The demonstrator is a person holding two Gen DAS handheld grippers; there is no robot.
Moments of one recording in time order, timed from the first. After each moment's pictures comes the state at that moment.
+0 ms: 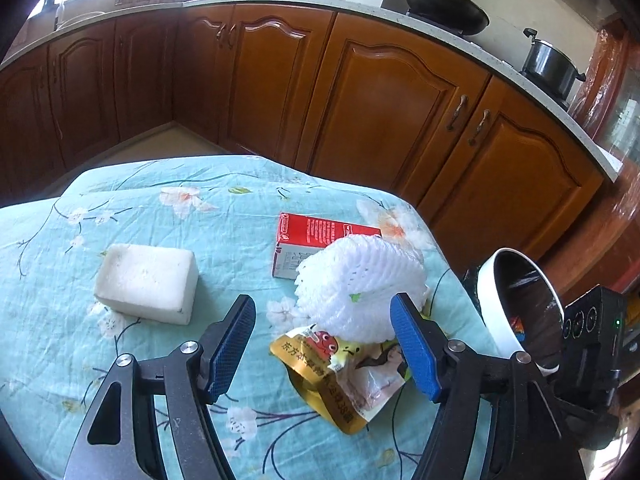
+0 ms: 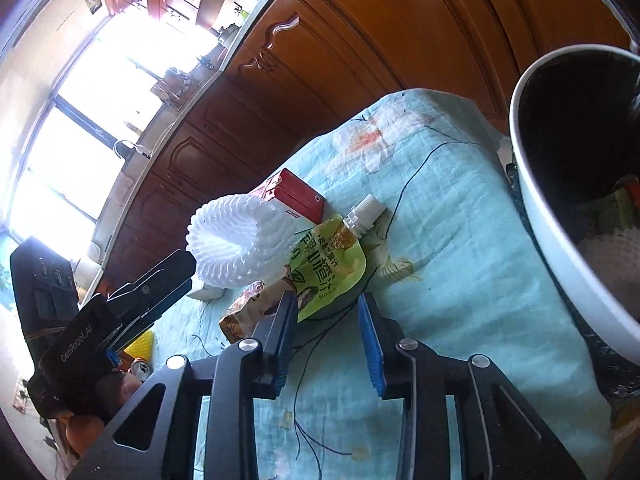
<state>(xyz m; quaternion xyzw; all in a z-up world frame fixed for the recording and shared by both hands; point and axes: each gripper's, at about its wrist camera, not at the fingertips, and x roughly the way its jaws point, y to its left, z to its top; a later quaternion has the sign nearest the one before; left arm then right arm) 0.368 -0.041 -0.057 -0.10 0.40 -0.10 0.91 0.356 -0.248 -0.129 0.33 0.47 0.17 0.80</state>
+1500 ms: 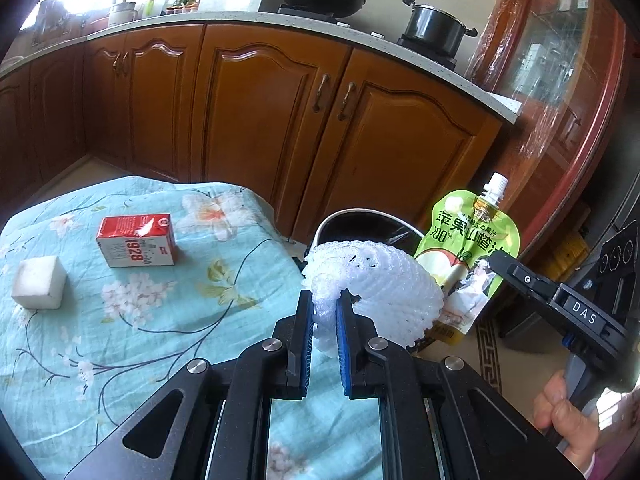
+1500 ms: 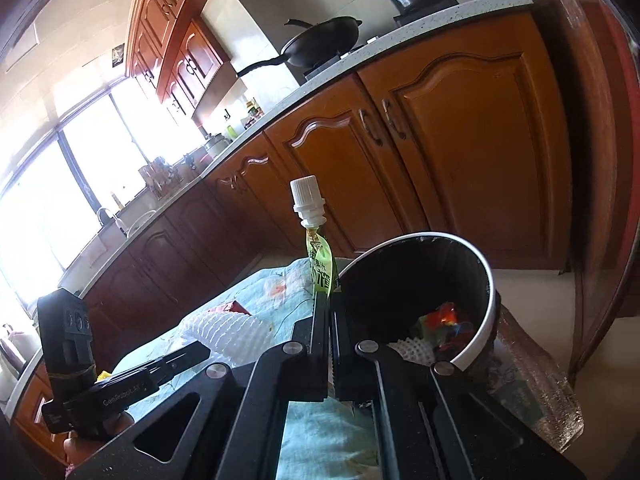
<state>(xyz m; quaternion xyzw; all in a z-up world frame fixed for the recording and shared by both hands) 0.307 -0.160 -0.021 -0.07 0.37 -0.24 0.89 0.239 -0.402 -0.022 0.26 0.28 0.04 0.92</state>
